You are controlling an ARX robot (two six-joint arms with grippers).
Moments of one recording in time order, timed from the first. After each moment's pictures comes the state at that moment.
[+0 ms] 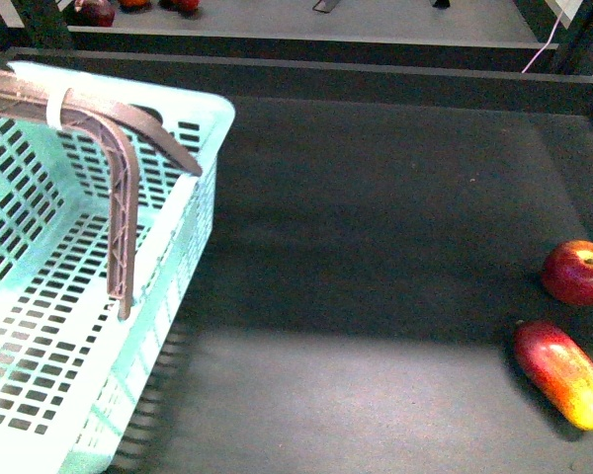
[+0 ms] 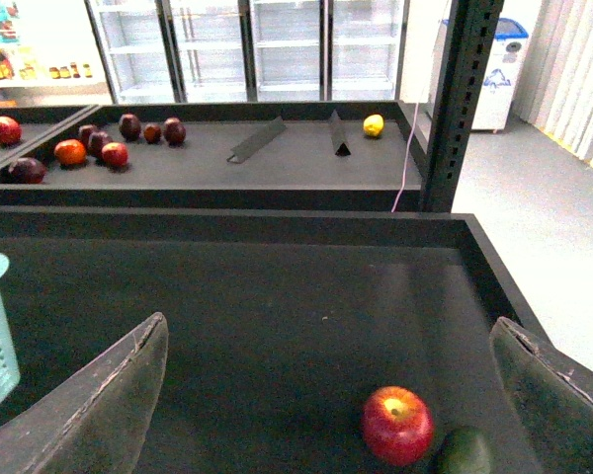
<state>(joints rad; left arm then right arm) -0.06 1.54 0.67 0.31 0.16 -1.33 0.00 0.01 0.02 0.00 0.00 0.00</state>
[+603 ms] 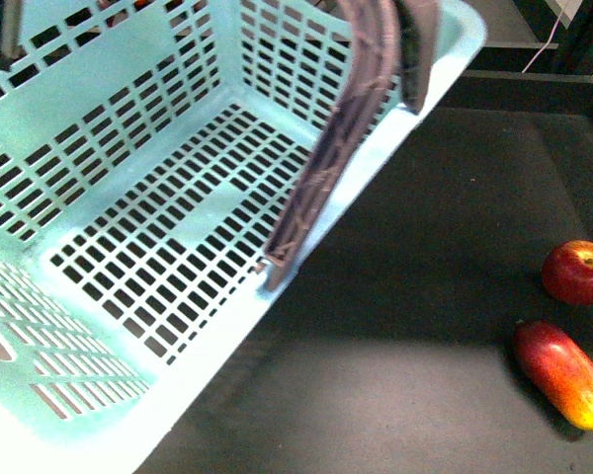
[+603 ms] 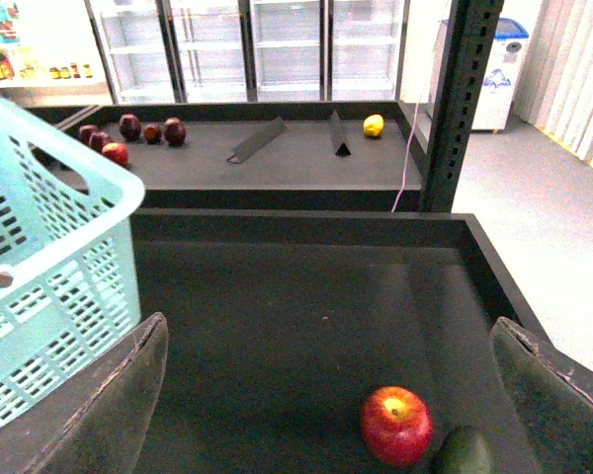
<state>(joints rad) -0.47 1.42 0.90 0.09 0.11 -1.22 0.00 0.01 0.02 0.00 0.00 0.00</state>
